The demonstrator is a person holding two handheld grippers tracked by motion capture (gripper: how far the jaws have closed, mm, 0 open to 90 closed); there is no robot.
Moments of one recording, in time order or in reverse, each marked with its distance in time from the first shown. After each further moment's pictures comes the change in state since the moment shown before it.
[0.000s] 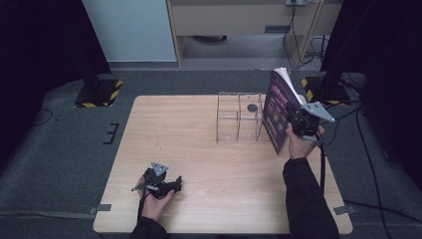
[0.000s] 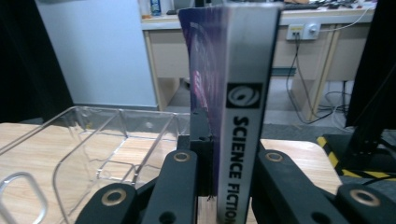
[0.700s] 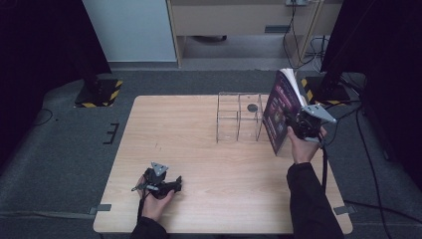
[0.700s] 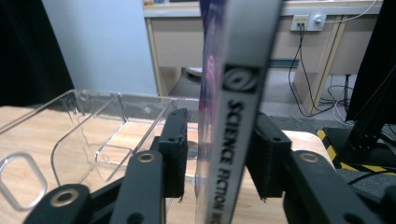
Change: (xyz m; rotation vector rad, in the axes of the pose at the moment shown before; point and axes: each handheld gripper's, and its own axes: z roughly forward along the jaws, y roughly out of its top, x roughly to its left) left arm 0.000 0.000 0.000 0.000 0.000 0.000; right arm -0.005 -0.003 -0.004 0.051 0.021 -0.029
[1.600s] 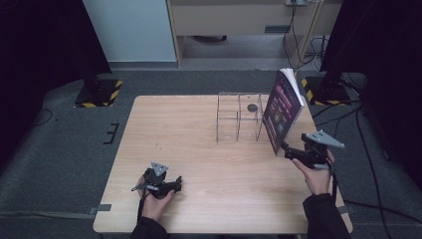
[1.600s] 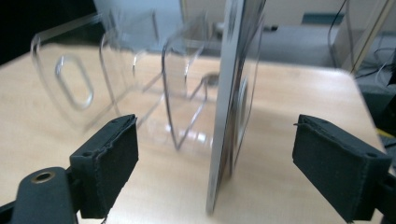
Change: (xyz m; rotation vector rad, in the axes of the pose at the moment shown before) left arm 0.000 0.000 0.000 0.000 0.000 0.000; right arm -0.009 -0.058 -0.054 0.172 0.146 -0.013
